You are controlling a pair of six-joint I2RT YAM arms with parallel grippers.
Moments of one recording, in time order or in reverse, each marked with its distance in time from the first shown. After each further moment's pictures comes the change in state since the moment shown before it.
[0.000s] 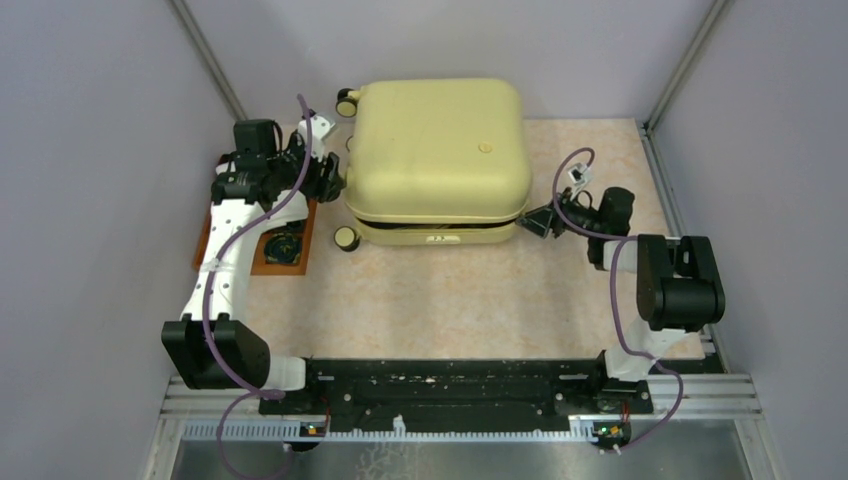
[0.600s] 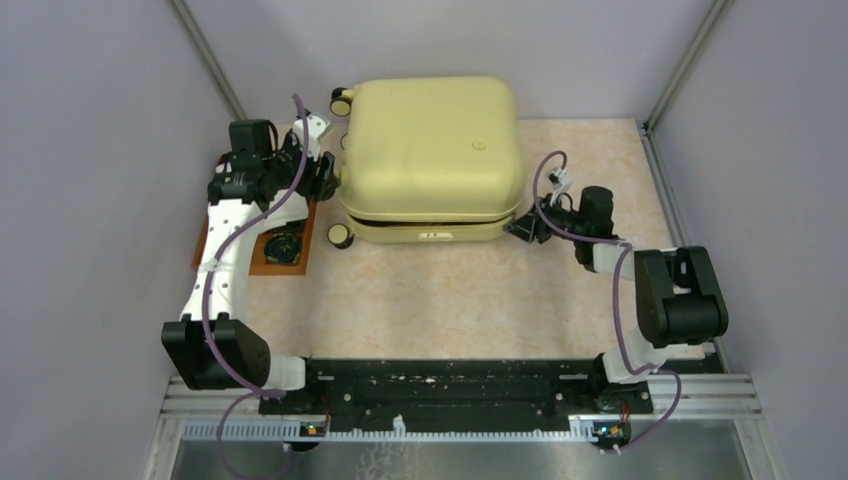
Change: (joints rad) left arm 0.015 0.000 0.000 -0.001 -0.023 0.013; right arm 0.126 -0.086 0.017 -0.269 0.173 -0.132
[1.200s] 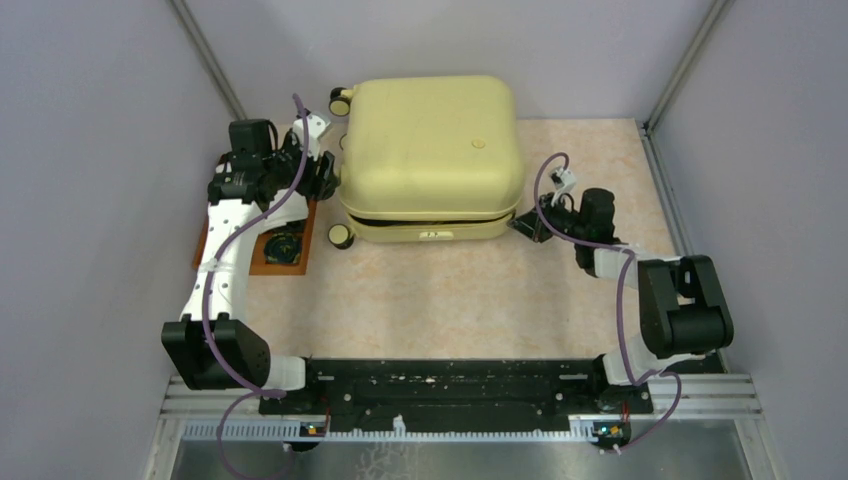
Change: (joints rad) left arm 0.000 0.000 0.000 0.007 0.000 0.001; right arm 0.026 -0.068 -0.030 0.007 0.109 -0.009
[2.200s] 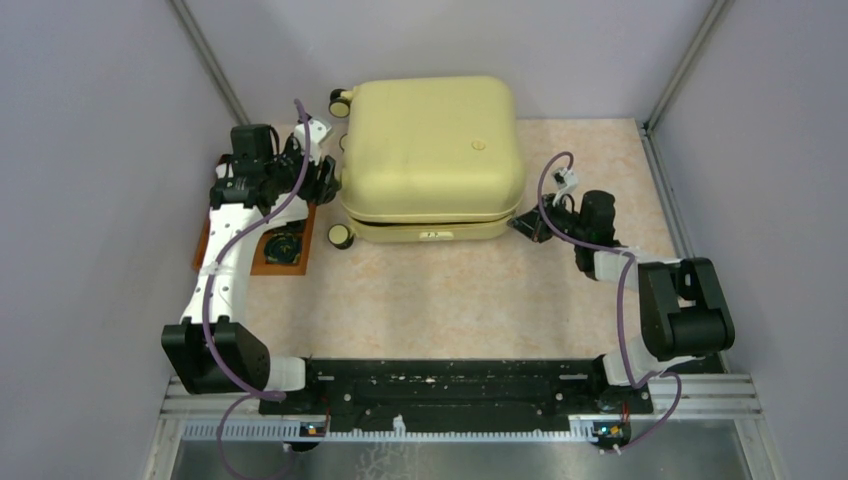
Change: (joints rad) left arm 0.000 -0.019 -0.044 0.023 0.000 0.001; right arm 0.004 -0.019 -0.029 0.047 0.026 0.091
